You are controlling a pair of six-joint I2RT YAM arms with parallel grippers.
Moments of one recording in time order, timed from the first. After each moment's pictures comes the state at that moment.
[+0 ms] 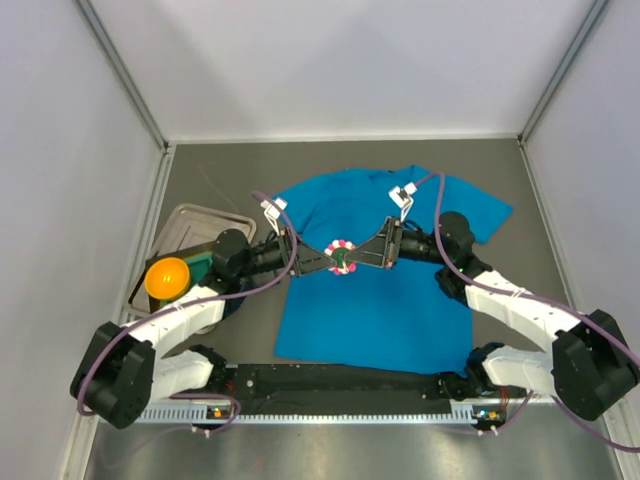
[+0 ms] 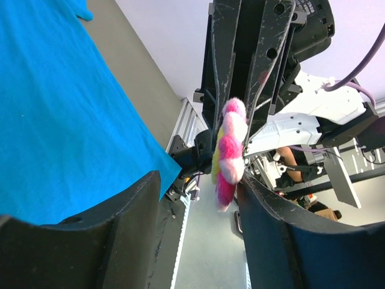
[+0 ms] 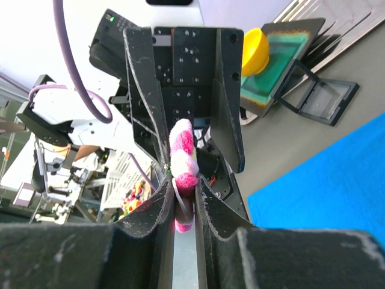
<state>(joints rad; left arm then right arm) -0.50 1.14 0.48 0.74 0.81 -1.07 0.56 1.16 0.60 0.59 -0.83 0.97</state>
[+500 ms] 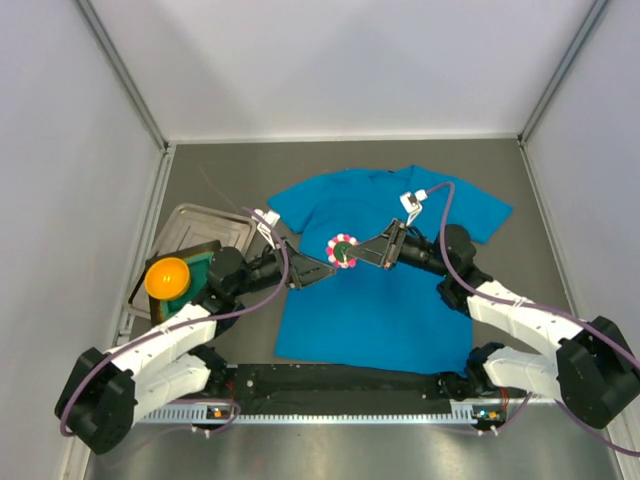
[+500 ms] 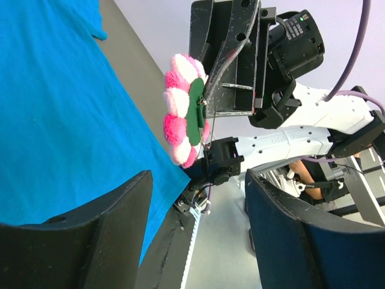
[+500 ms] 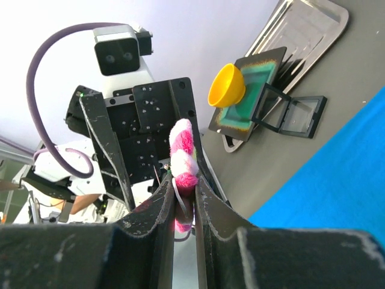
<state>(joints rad) -0.58 0.96 0.39 0.66 0.63 -1.01 0.59 1.11 0.51 0.64 -0.59 1.05</state>
